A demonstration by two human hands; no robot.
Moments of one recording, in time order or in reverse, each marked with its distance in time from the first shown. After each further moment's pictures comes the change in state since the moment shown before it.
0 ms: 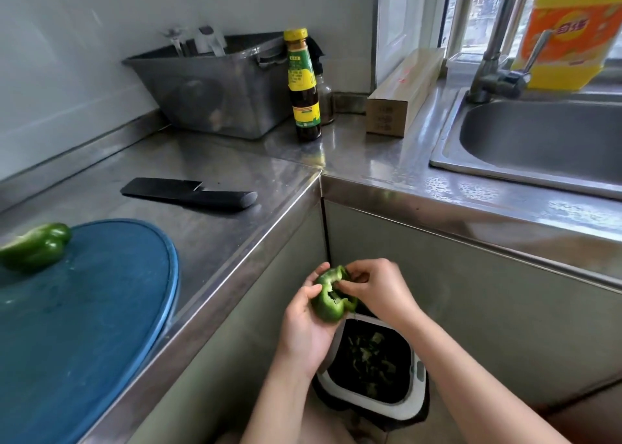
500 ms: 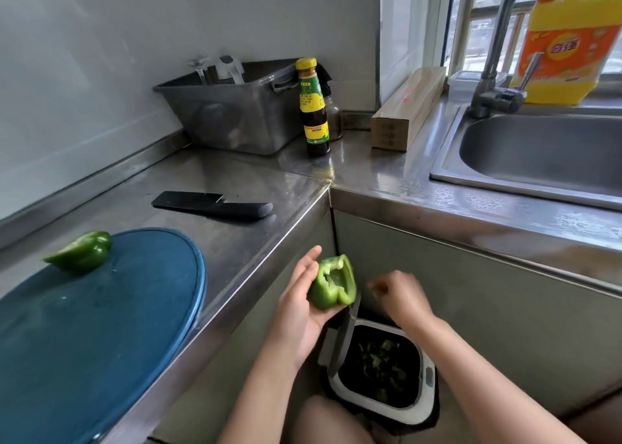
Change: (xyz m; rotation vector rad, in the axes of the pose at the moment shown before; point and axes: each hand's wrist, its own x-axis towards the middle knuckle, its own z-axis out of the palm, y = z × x) left_hand -0.033 0.042 0.044 0.313 0.105 0.053; right_hand -0.001 0.022 -0.012 -0.377 0.015 0.155
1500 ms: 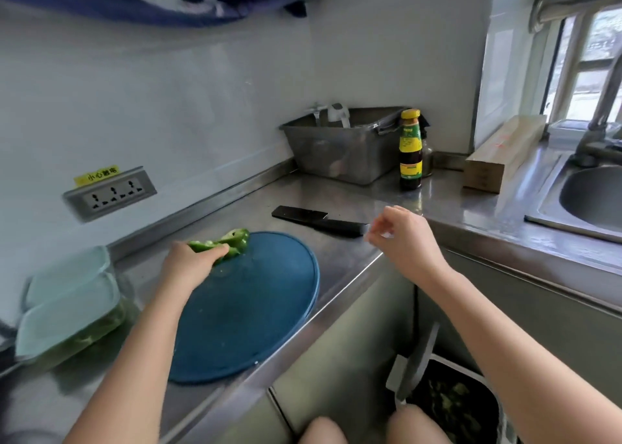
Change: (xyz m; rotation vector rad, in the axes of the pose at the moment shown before) left_hand -0.110 0.232 -0.157 1.099 0.979 0.188; right_hand -0.044 -0.197 -0.060 0.230 0.202 -0.580
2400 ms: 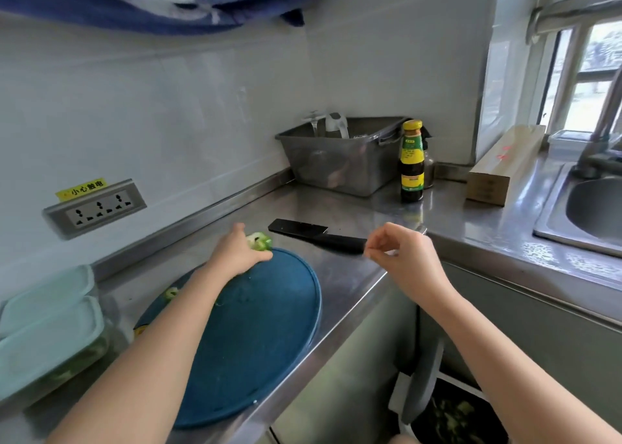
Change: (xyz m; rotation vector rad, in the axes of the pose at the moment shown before) left_hand 0.039 0.053 0.058 0.460 -0.198 0.313; right_hand 0.006 0.000 0.012 0.143 0.020 0.031
